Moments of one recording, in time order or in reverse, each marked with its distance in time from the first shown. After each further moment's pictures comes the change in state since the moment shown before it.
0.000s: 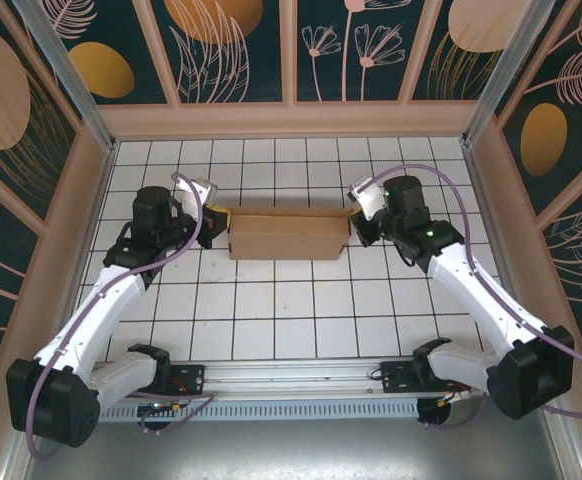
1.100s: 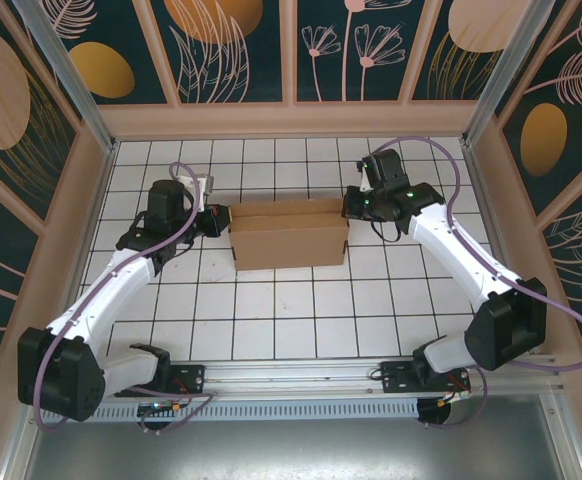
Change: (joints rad) left arm -0.023 0.135 0.052 -0.041 -0.136 -0.323; right arm 0.010 0.255 0.281 -0.211 0.043 0.723
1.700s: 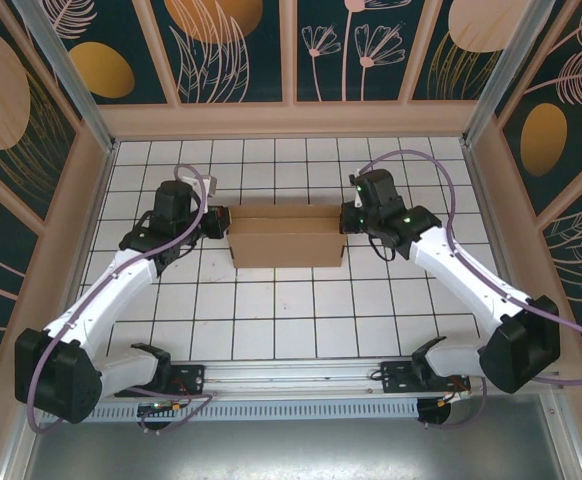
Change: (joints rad) left arm -0.058 -0.014 0.017 -0.065 -0.155 0.029; right arm 0.115 -0.130 -0.170 0.129 0.185 -0.105
